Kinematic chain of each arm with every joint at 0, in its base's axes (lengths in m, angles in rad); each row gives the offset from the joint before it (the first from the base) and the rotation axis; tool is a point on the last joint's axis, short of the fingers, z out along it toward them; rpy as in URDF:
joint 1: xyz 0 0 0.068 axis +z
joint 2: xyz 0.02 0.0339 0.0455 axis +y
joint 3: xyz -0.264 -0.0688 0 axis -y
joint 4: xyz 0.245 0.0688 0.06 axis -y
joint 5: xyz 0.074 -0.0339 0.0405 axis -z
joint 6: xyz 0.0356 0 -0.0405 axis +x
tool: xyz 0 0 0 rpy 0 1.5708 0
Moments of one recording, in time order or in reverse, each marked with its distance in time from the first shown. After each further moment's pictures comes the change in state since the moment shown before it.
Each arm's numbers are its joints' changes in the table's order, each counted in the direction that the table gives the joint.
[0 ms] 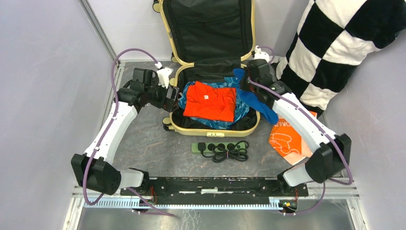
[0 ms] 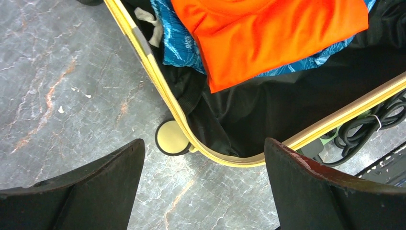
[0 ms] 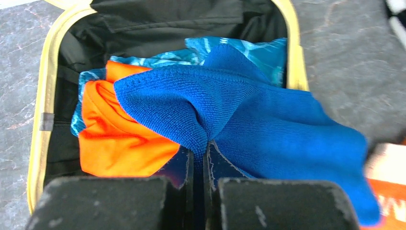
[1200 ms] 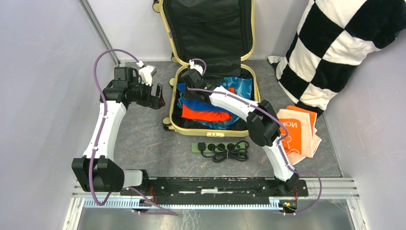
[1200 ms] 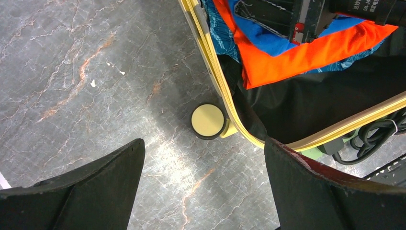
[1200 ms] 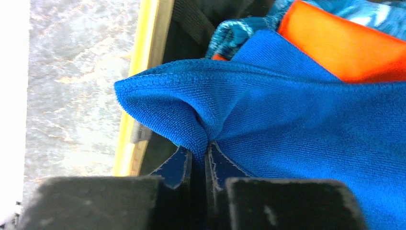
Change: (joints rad) left arm 0.243 -0.001 0.023 -0.058 0.120 0.082; right arm 0.375 0.810 0.596 0.065 -0.019 0.198
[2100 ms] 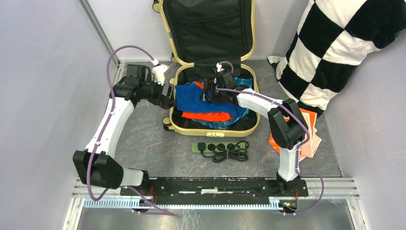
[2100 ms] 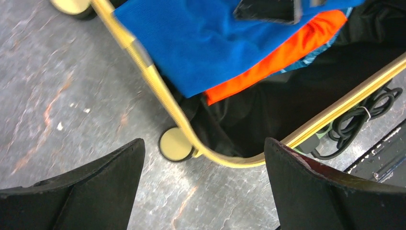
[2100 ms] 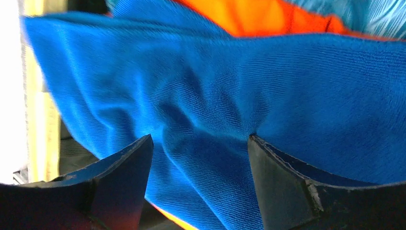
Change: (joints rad) left arm -0.102 0.038 0.032 0.019 0.049 0.013; right arm -0.225 -0.272 -0.470 0.222 -0.336 -0.075
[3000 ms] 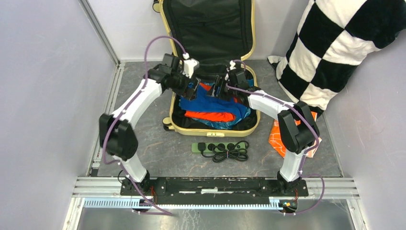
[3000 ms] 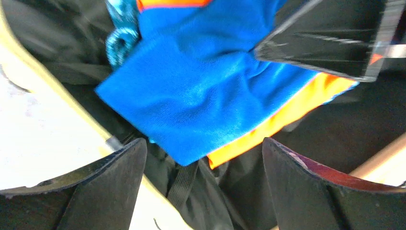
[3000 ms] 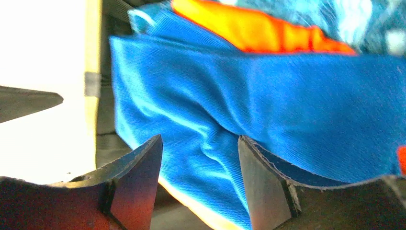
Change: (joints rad) left arm -0.278 0.422 0.210 0.130 -0.187 -0.055; right arm -0.092 -0.092 -0.195 0.149 -0.113 0.111
